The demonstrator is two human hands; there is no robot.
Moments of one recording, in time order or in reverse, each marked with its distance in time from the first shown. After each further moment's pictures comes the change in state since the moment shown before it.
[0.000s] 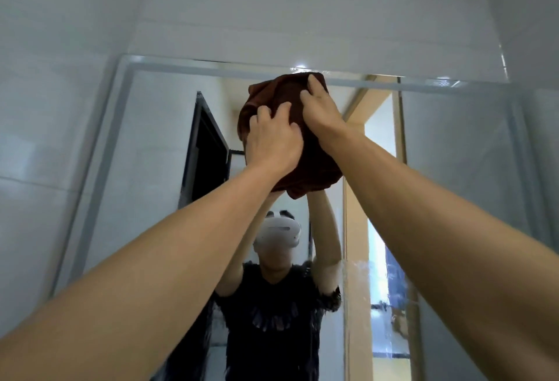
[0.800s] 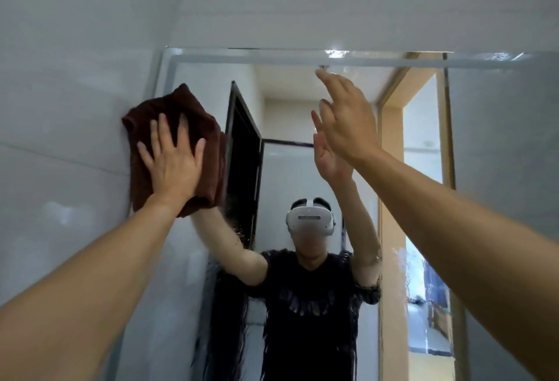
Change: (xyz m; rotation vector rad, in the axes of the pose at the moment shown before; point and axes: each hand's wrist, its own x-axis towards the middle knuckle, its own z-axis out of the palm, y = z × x) left_hand -0.025 -0.222 -0.068 0.528 0.249 -0.144; right_hand -0.038 0.024 0.025 -0.401 0.186 -0.470
